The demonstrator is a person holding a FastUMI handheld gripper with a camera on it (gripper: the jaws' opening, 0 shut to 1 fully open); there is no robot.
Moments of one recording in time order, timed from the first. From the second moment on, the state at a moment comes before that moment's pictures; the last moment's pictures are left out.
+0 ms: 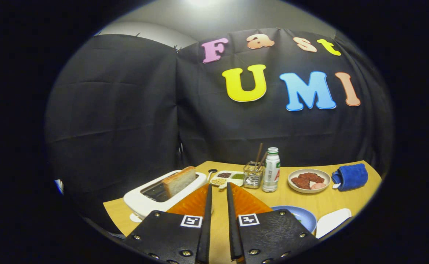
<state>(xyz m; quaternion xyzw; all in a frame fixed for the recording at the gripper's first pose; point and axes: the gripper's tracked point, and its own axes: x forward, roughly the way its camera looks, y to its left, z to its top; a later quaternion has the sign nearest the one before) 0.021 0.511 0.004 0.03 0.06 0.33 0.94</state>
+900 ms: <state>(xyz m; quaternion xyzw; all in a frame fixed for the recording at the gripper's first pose) 0.020 0.619 -0.032 0.03 0.08 0.34 0.93</state>
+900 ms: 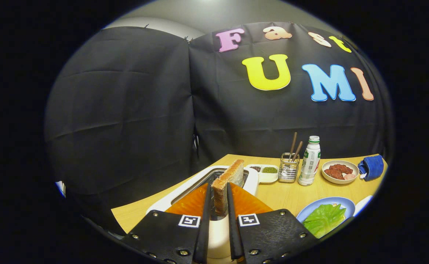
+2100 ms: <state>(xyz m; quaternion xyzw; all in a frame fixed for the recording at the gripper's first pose) 0.023 0.590 0.027 0.11 0.01 0.34 0.93</state>
